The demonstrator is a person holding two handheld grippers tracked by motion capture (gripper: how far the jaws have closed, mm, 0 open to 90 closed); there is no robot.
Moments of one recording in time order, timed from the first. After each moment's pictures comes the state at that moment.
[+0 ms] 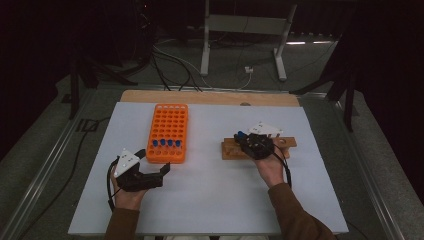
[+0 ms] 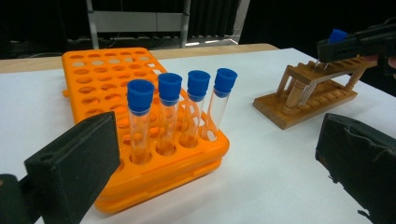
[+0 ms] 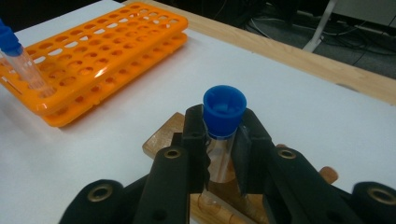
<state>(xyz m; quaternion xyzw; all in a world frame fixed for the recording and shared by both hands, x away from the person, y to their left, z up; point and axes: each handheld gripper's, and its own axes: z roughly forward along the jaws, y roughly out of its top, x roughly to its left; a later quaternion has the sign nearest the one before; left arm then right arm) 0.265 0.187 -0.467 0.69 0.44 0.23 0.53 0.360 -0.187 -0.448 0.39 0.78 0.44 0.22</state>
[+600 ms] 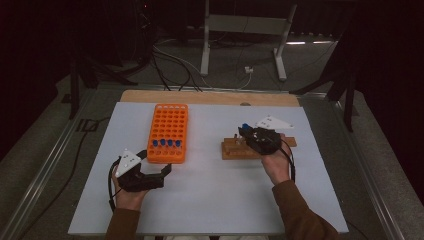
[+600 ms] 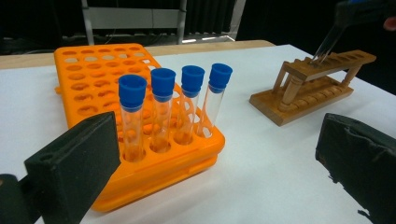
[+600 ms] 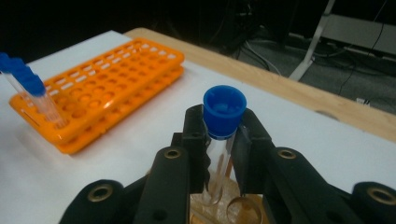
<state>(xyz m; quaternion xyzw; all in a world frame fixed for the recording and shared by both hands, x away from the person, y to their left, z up) 0.265 0.184 -0.468 0.70 0.44 0.22 0.52 0.354 -0.196 -0.416 0.39 0.76 0.47 0.24</state>
